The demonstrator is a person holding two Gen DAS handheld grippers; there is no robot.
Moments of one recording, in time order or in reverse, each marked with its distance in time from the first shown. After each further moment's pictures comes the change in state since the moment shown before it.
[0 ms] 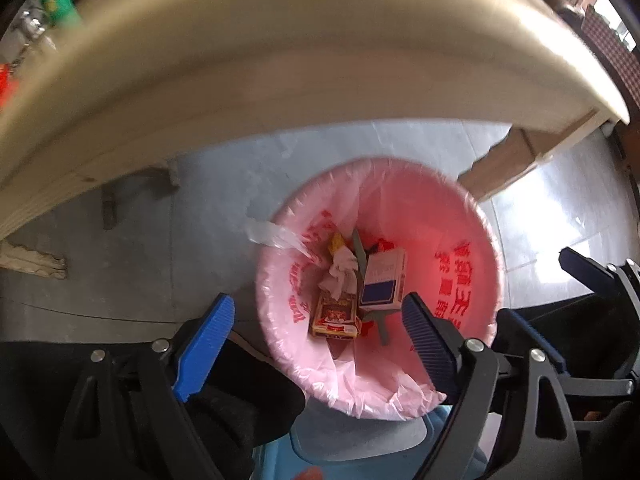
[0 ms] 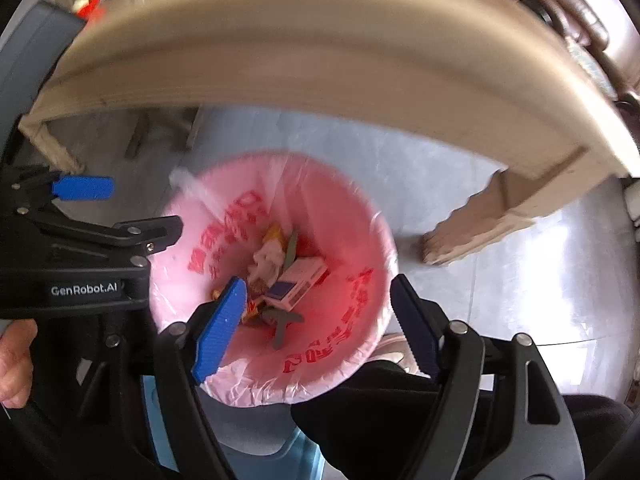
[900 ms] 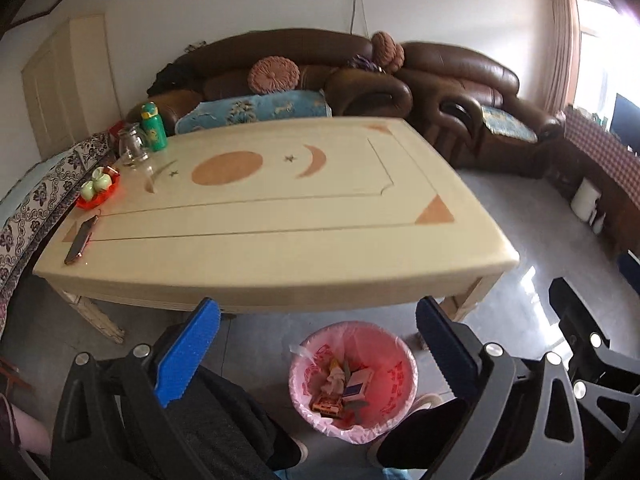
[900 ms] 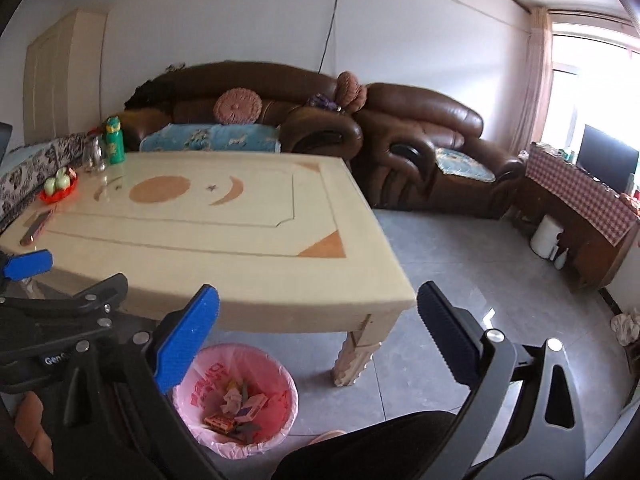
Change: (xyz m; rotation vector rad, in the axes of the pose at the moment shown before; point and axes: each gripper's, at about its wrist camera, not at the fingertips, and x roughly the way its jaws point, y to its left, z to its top) left arm -0.296 -0.045 -0.033 -0.088 -0.567 0.103; right arm -0.297 -0.029 -0.014 0.188 -0.613 -0.269
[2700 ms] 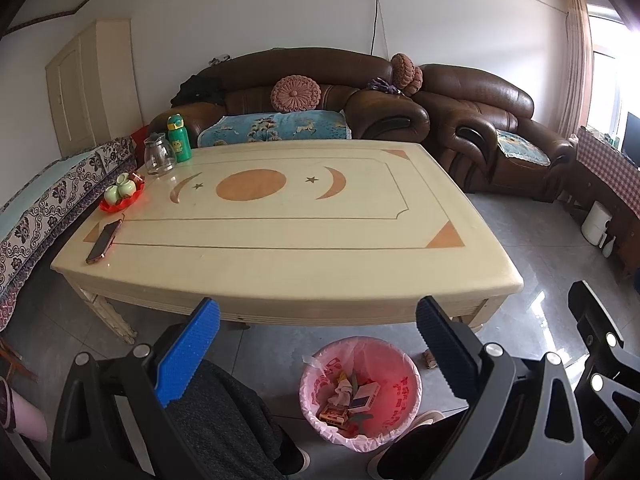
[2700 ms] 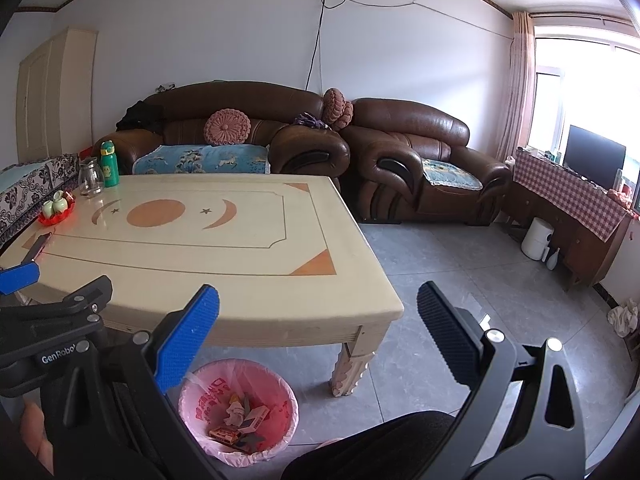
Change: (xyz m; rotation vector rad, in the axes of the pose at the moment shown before) left arm -0.030 0.008 -0.003 -0.040 -0.064 0.059; right arm -0.030 0.002 0.012 0.035 -0.050 -0.030
